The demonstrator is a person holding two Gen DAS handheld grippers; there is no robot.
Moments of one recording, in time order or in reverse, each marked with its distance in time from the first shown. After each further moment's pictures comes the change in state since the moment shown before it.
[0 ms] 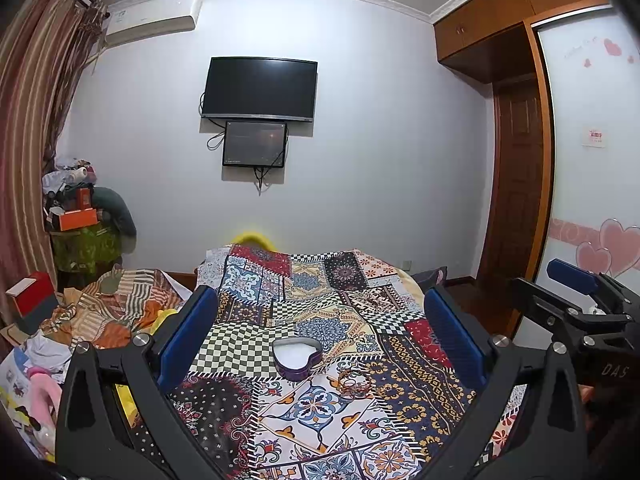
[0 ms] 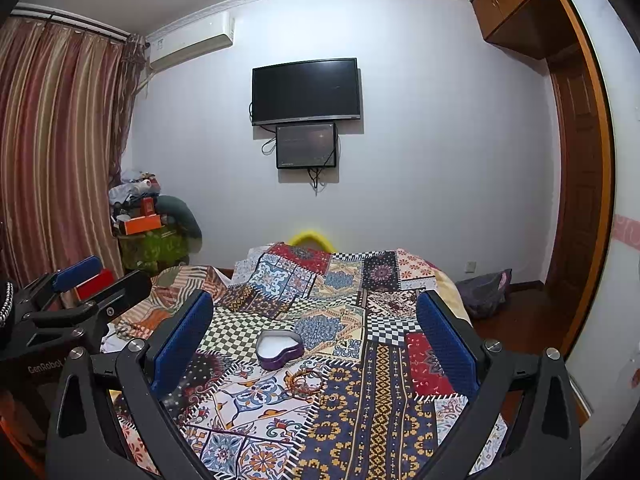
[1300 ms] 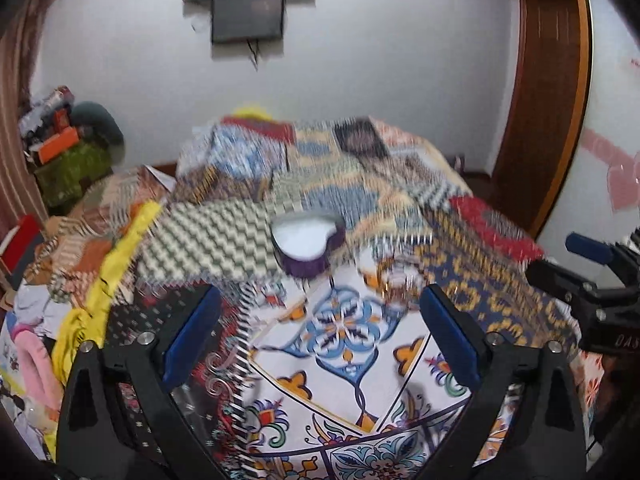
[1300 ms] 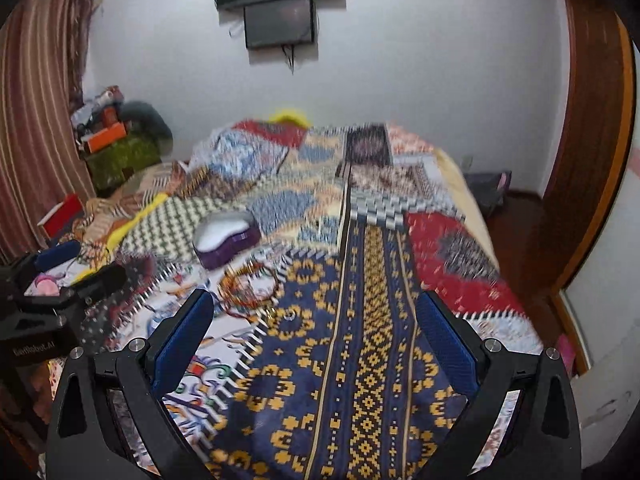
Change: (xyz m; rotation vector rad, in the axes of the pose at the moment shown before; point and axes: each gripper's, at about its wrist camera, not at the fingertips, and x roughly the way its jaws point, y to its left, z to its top) left arm 0.153 0.022 -0.115 0.032 0.471 0.009; right arm 0.127 -0.053 -0.095 0.048 0.465 -0.021
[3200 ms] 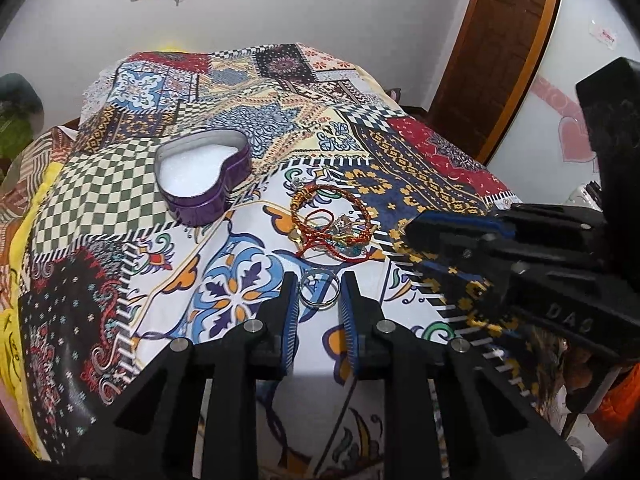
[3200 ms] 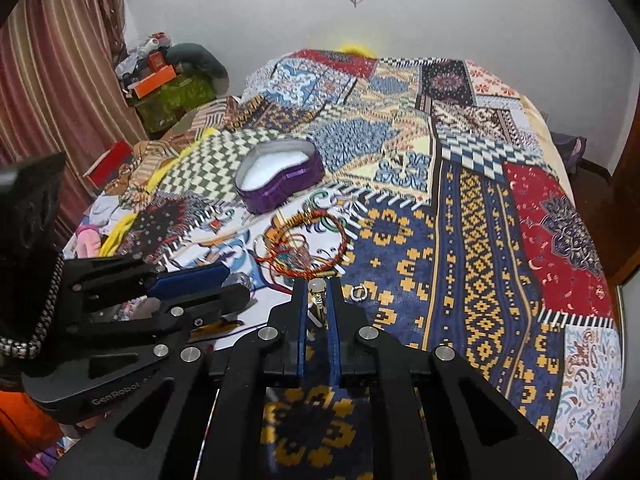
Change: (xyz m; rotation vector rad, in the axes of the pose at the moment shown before) left arm 0.067 -0.029 -0.013 0.057 0.222 -0.261; right arm 0.059 0.016 0.009 -0.073 0.181 0.239
